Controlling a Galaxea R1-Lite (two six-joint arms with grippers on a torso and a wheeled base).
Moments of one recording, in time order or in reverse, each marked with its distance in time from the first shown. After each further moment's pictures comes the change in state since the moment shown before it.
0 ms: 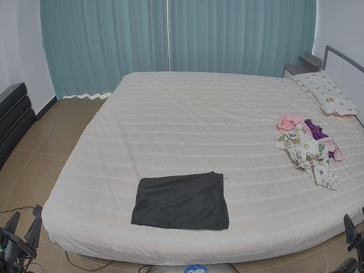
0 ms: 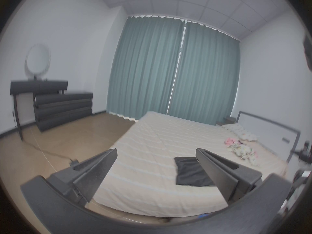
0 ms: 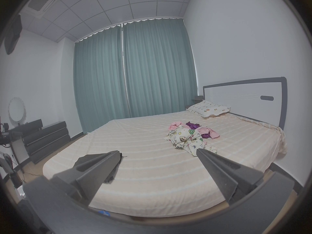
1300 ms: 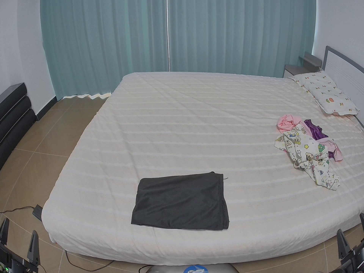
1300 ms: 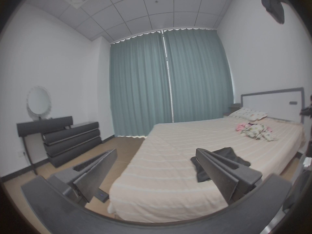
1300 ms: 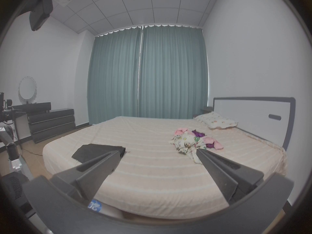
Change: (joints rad) left arm 0.069 -0.286 0.000 0.166 -0.063 0.218; right arm -0.127 -0.157 0.000 0.136 0.223 -0.136
